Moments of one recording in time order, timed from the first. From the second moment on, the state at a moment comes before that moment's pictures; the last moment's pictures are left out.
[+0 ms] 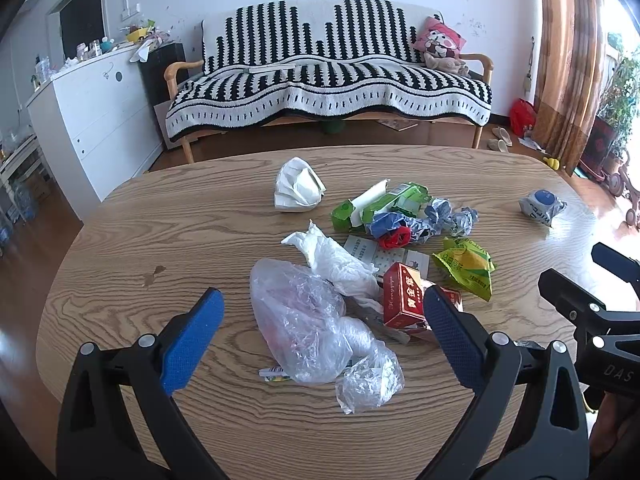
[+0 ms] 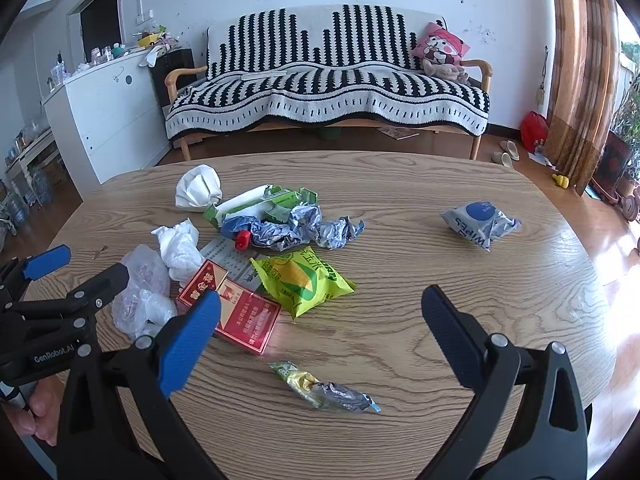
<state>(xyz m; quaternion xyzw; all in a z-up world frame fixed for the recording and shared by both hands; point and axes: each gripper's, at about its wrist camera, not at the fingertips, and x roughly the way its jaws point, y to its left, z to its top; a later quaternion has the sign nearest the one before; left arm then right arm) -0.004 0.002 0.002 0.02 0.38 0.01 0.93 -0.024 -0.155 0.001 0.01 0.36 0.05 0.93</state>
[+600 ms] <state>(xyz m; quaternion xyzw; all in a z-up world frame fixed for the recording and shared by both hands) -0.004 0.004 0.003 0.02 0.38 0.01 0.93 -0.024 -0.157 0.001 0.01 0.36 0.05 0.93</state>
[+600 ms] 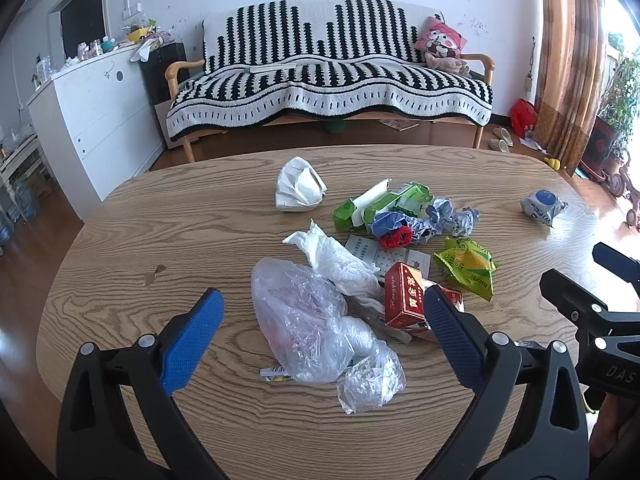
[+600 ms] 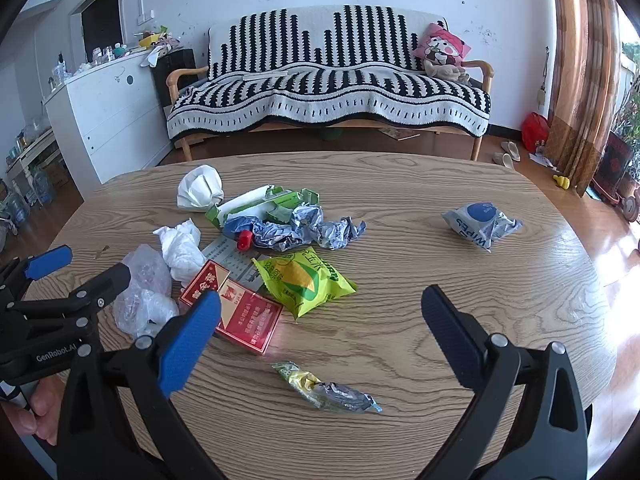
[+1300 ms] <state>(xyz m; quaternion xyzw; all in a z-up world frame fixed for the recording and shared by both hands) 0.054 0.058 0.002 -0.04 0.40 0.02 0.91 0.005 -0.160 -0.008 0.05 0.40 0.08 0.91</state>
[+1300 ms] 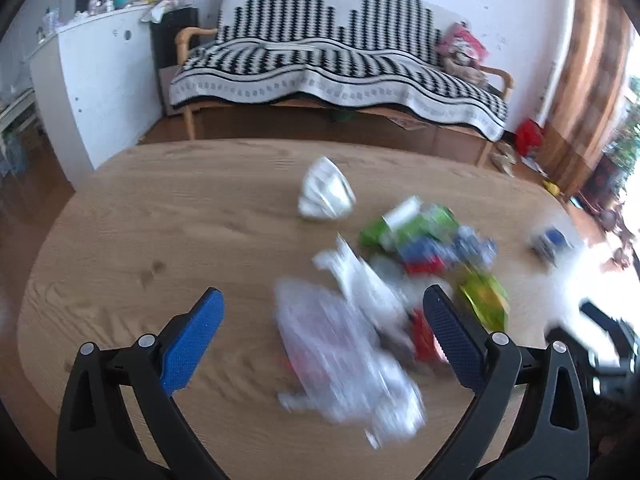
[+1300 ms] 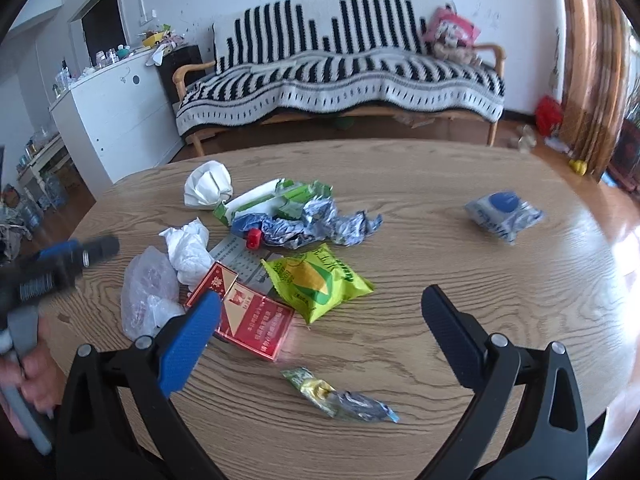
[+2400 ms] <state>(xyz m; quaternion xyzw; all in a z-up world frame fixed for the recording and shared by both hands) 0.221 0.041 -0.045 -0.01 0.47 0.00 0.88 0.079 -0.201 -0.076 0.27 0.51 0.11 0.81</state>
